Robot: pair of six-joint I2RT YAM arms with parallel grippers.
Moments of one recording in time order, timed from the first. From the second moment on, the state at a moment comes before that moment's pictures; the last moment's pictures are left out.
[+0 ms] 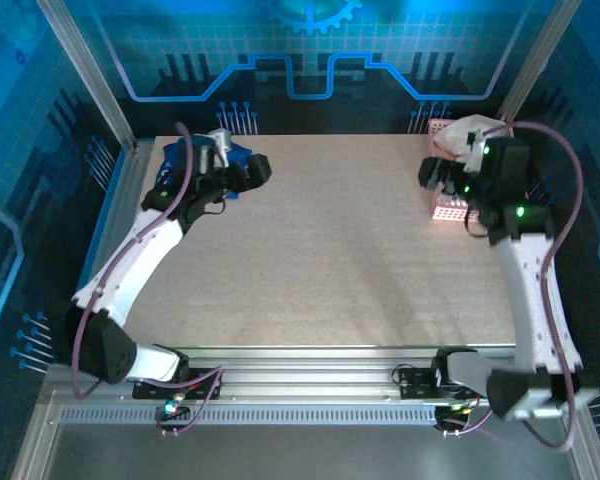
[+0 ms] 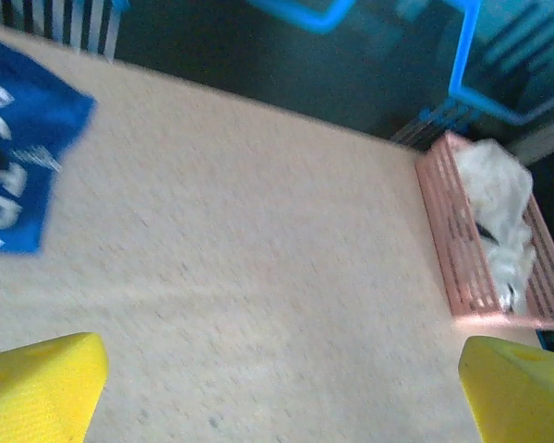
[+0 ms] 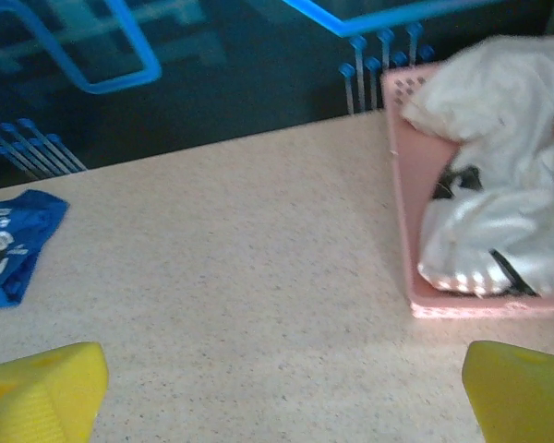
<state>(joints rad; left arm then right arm) -0.29 1.42 1.34 -0.48 0.15 -0.55 -0.05 1.24 1.46 -0.84 -0.09 0.24</state>
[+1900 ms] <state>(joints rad) -0.16 1.21 1.20 -0.61 0.23 -0.54 -0.05 1.97 2.64 -0.74 -0.37 0.45</state>
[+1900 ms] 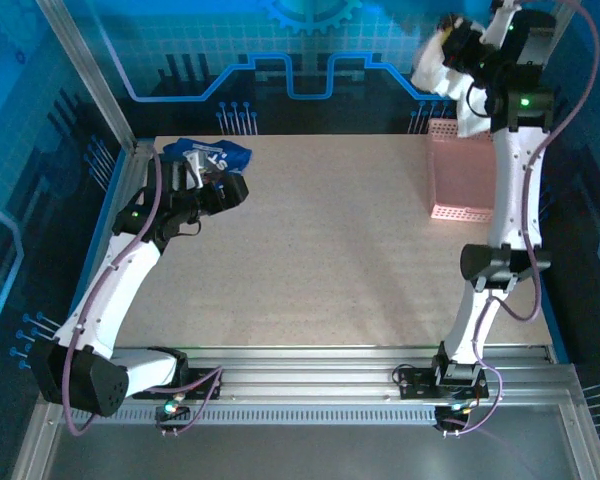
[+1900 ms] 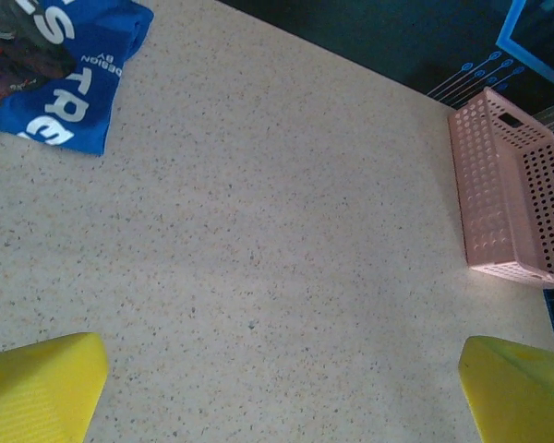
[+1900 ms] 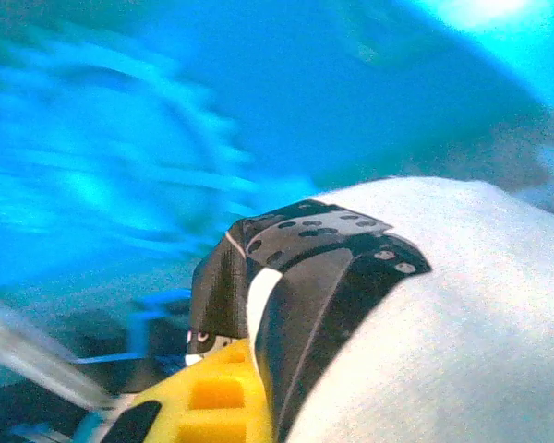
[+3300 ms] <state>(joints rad) -0.15 1.10 0.91 -0.69 0.31 -0.56 0.26 1.51 1.47 -0.96 -0.39 0.51</state>
